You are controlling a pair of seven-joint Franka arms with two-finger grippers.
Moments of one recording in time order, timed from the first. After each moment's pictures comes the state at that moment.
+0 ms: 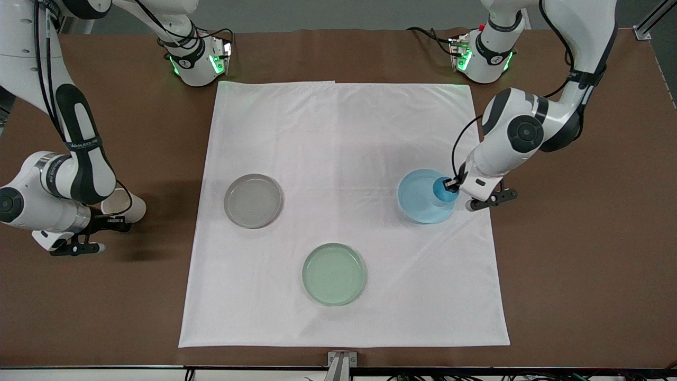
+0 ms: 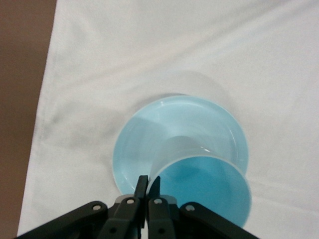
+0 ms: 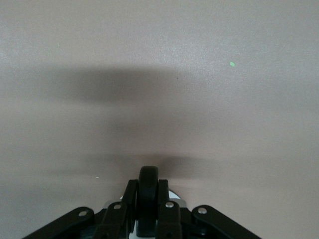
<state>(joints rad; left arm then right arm) 0.07 0.28 -0.45 -2.13 0.03 2.36 -0.67 -0.14 0.58 -0.10 -1.78 0.01 2.26 -0.30</state>
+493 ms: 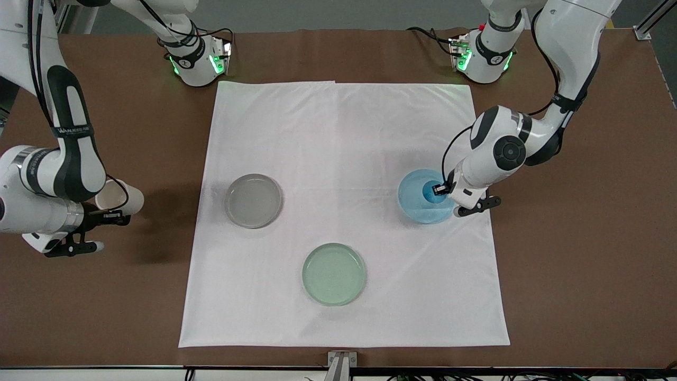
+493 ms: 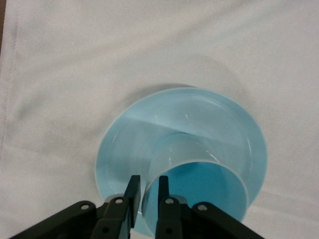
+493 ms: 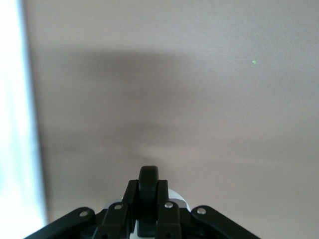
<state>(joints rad) 0.08 0.39 -0.45 -2.13 0.03 2.42 -0.67 -0.06 0.48 -0.08 -1.66 0.01 1.94 -0.24</state>
